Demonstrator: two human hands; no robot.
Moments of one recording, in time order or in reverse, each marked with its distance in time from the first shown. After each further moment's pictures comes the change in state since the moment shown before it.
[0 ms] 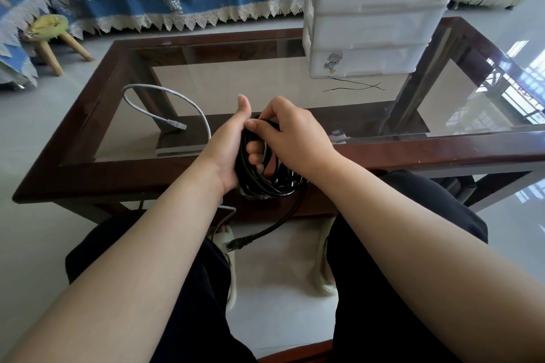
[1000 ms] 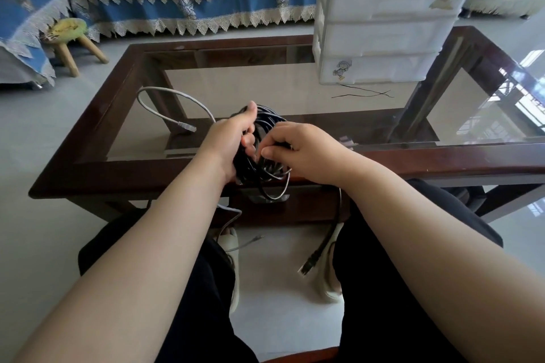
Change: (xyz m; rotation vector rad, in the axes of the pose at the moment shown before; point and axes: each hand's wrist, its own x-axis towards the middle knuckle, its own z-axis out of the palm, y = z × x) left_hand 0.023 0.006 -0.021 0.115 0.221 0.067; right_hand 0.000 0.012 -0.014 -0.007 -0.344 -0.290
